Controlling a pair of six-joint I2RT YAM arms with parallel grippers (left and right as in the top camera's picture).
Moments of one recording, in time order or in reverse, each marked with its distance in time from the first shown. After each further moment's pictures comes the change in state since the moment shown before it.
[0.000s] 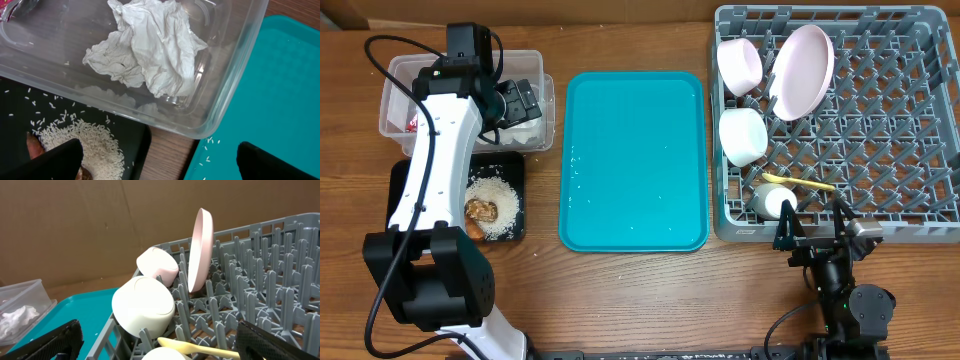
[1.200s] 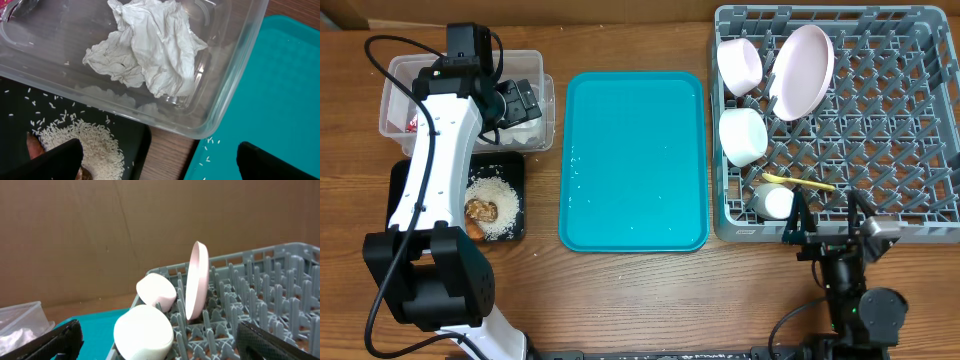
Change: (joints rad) left arm 0.000 0.000 0.000 0.000 0.000 0.000; right arm 0.000 0.040 0.063 0.076 0.041 -0.001
